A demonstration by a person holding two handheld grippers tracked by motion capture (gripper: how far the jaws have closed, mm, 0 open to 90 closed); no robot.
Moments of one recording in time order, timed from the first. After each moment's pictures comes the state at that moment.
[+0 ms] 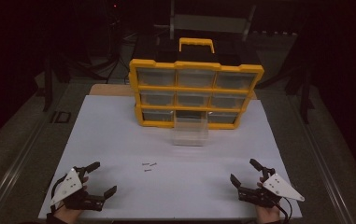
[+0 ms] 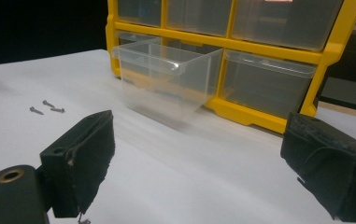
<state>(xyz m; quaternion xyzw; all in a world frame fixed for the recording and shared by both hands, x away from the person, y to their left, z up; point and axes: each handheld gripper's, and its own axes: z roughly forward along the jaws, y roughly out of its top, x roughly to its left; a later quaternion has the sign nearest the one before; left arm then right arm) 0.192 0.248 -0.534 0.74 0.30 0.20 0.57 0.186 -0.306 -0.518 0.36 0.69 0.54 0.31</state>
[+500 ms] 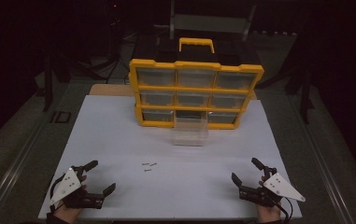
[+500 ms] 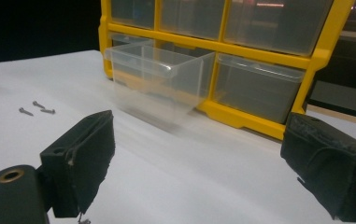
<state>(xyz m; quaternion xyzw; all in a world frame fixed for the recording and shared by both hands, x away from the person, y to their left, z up) 0.192 0.251 -0.535 0.73 0.31 0.22 0.57 0.187 -0.307 -0.517 0.36 0.69 0.54 0.32</state>
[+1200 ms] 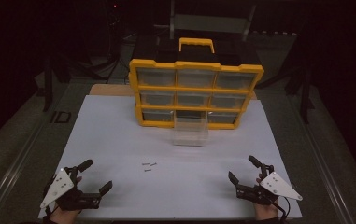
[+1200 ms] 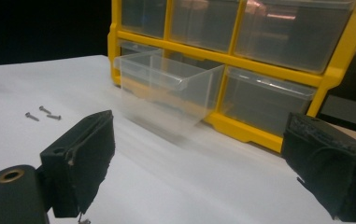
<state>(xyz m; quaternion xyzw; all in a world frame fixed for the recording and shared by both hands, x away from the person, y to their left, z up) 0.185 0.247 -0.508 0.70 0.33 0.23 0.59 0.191 -0.299 -0.512 0.34 0.69 0.54 0.33</state>
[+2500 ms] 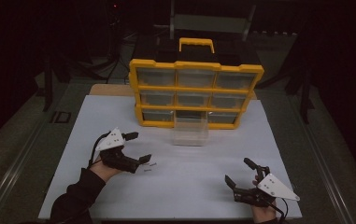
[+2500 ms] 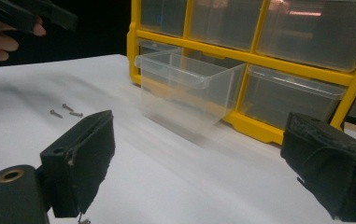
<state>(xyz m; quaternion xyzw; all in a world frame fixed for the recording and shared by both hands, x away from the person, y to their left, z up) 0.296 0.158 -0.488 0.79 0.25 0.12 0.54 0.187 -0.292 -0.514 0.32 0.70 0.56 0.30</state>
